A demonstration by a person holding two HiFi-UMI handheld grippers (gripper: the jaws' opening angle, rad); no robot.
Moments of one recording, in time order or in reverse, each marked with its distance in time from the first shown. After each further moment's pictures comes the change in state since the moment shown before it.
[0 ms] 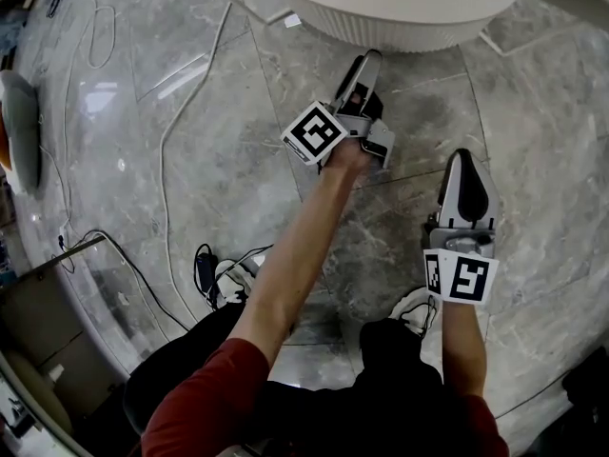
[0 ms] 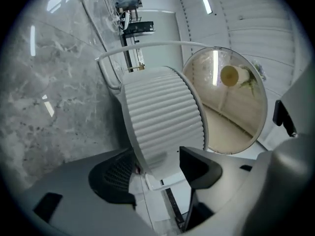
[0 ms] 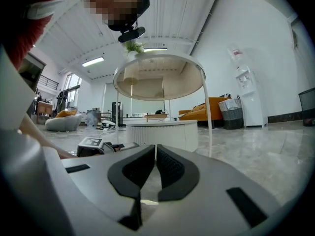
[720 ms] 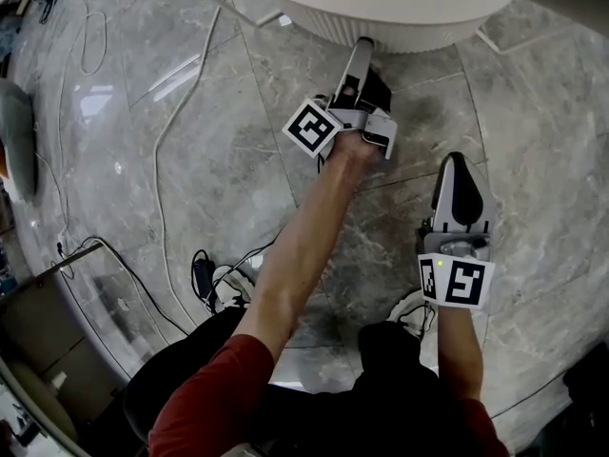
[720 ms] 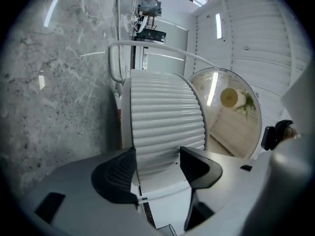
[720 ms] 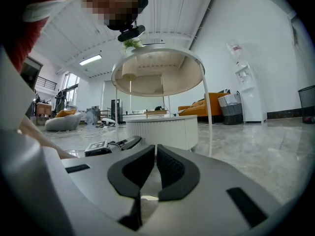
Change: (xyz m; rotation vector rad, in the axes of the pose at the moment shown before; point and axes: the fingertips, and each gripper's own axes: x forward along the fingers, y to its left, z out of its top) left arm 0.023 -0.006 0.008 -0.156 -0.117 -0.198; right arm 0.003 0.001 -0.008 0.017 0.046 -0.001
